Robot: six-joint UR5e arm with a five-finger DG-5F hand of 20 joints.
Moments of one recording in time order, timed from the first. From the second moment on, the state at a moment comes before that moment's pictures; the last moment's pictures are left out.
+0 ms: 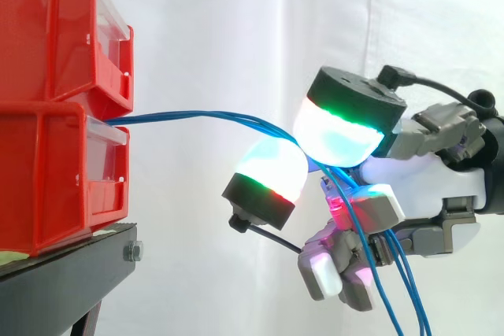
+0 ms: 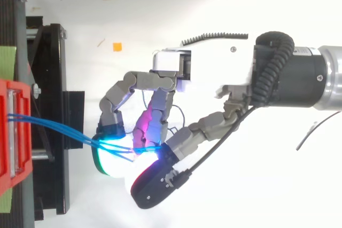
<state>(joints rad) 0.12 -2.27 -1.20 -2.87 -1.46 -0.10</state>
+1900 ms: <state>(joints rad) 0.12 -2.27 -1.20 -2.85 -1.43 -0.14</state>
